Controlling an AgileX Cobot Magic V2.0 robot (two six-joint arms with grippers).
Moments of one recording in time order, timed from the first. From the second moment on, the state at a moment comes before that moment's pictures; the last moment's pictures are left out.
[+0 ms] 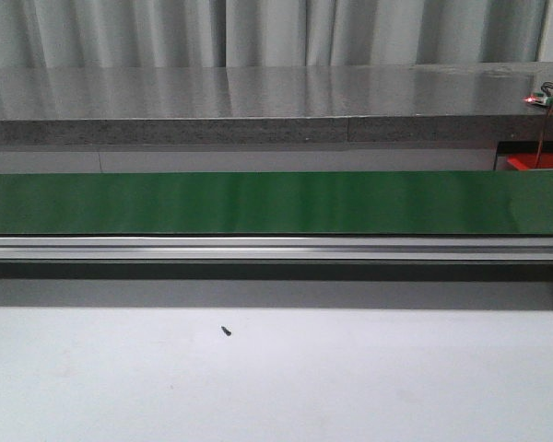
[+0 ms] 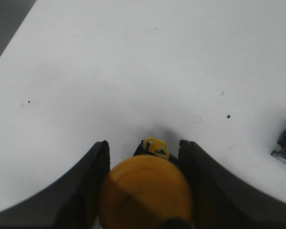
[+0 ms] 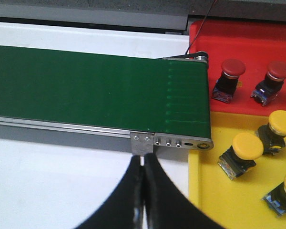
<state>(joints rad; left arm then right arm) 0.52 2.09 -1.52 0.00 0.61 0.00 0.00 0.50 -0.58 0.12 0.65 -0.09</state>
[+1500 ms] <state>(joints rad) 0.17 1.86 -1.51 -0.05 0.82 0.07 0.00 0.50 -0.58 0.12 0.65 -0.09</state>
